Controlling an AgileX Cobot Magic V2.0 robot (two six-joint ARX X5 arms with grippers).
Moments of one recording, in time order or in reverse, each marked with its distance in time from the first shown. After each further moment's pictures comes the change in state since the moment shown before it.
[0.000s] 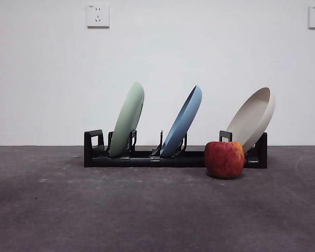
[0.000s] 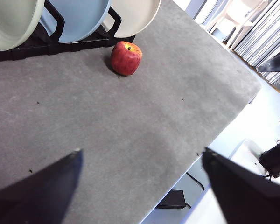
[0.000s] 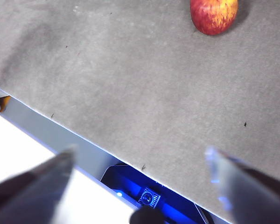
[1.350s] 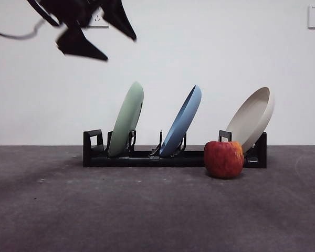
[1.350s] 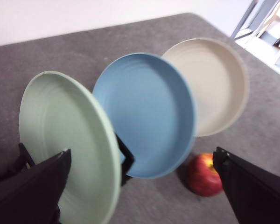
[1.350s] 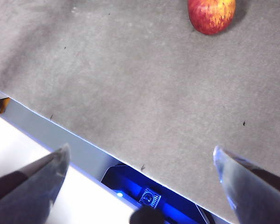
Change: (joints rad) left arm -0.259 1.068 0.786 0.426 -0.368 -0.070; right arm 0.000 0.000 0.000 0.000 0.001 0.005
